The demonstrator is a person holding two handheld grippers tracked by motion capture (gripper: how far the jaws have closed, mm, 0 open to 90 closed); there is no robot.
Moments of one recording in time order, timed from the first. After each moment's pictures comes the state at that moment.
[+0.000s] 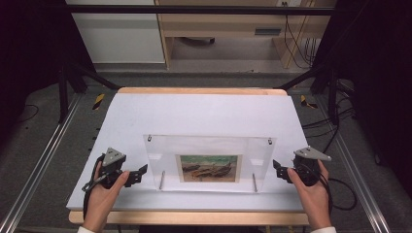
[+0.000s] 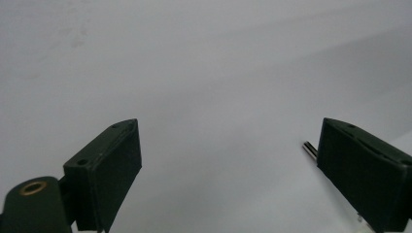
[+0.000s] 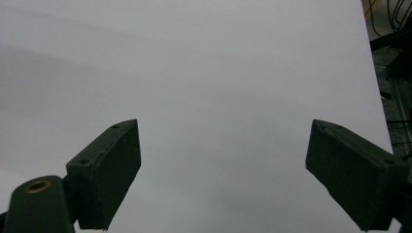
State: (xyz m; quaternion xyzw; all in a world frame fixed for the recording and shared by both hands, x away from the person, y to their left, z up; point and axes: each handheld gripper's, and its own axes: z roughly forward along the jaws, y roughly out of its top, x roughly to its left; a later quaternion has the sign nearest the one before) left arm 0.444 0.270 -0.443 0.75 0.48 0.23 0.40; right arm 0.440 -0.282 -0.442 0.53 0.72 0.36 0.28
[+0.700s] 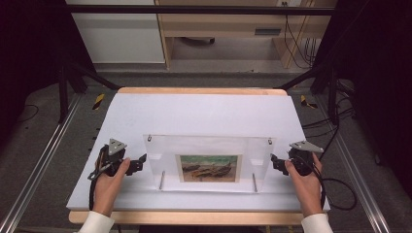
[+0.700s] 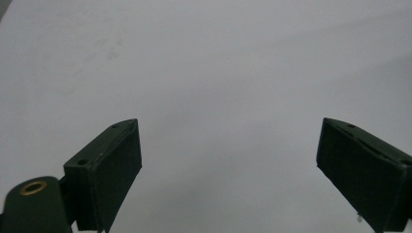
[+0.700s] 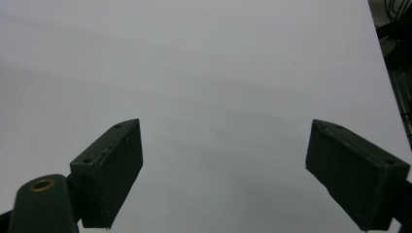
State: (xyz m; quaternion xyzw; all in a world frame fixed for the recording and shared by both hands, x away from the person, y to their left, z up) left arm 0.475 0.275 -0.457 0.74 0.49 0.27 0.37; right arm 0.472 -0.283 -0.459 0.55 0.71 0.35 0.28
